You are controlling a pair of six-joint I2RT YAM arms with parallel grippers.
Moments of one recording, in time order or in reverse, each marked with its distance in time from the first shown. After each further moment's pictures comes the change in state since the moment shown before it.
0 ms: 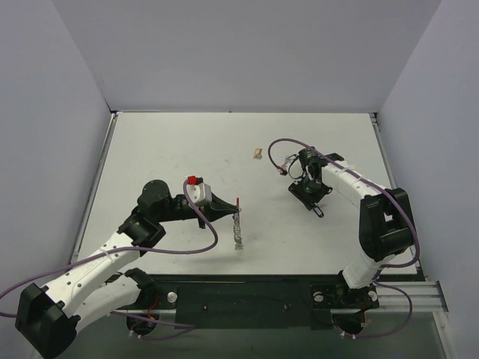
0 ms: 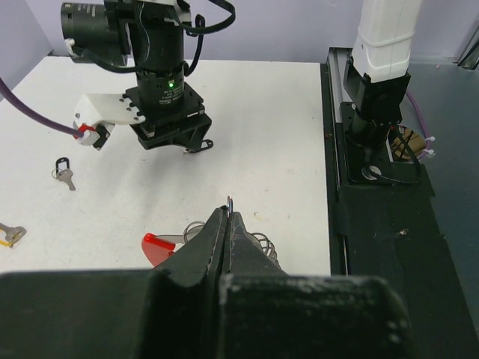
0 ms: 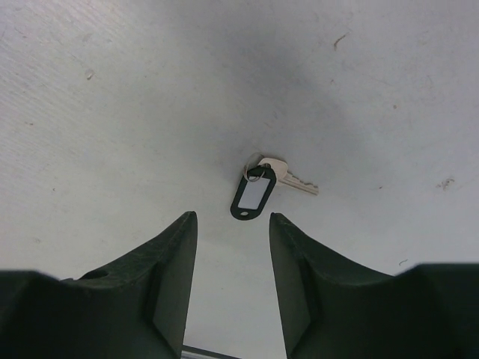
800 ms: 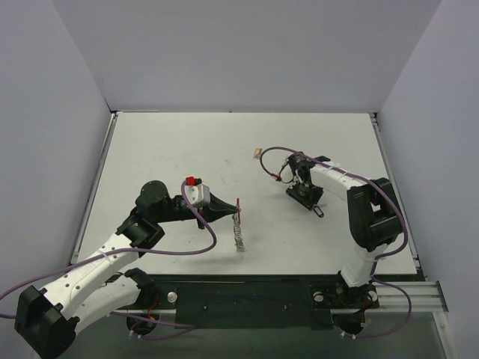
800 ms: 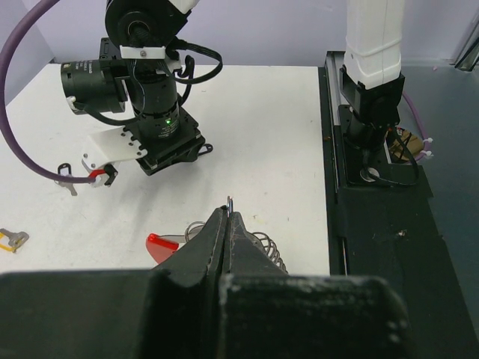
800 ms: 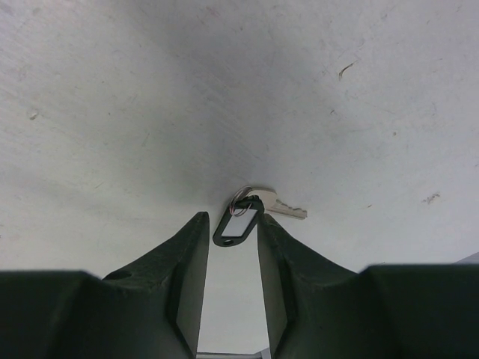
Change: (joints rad) left arm 0.000 -0.016 0.000 0.000 0.006 0.000; right arm 0.069 0.122 0.001 0.053 0.145 -0.013
